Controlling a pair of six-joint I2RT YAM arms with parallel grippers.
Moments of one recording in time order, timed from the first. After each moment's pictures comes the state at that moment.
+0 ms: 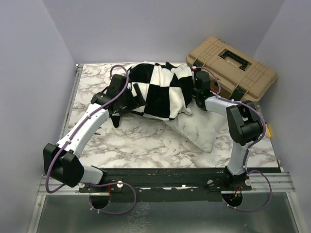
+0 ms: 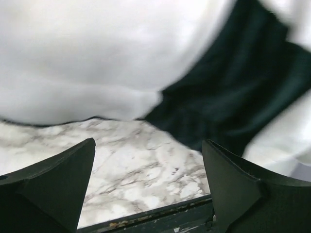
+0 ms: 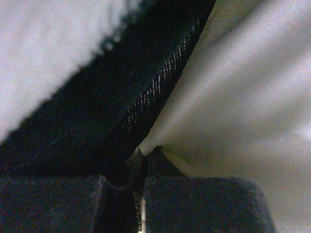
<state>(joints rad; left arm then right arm) -0.46 1.37 1.32 -0.69 0.07 -0.71 0.35 1.93 1.18 0.63 -0.70 1.38</state>
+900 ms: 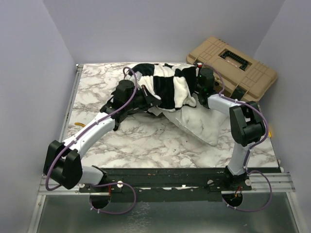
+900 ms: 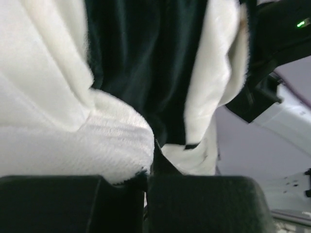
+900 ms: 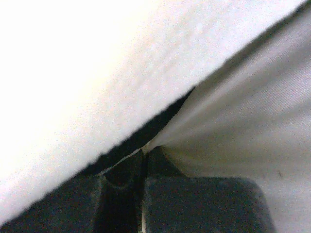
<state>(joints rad) -0.51 1.36 1.01 0.05 0.38 -0.90 0.32 1.91 1.21 0.64 -0.65 1.49</state>
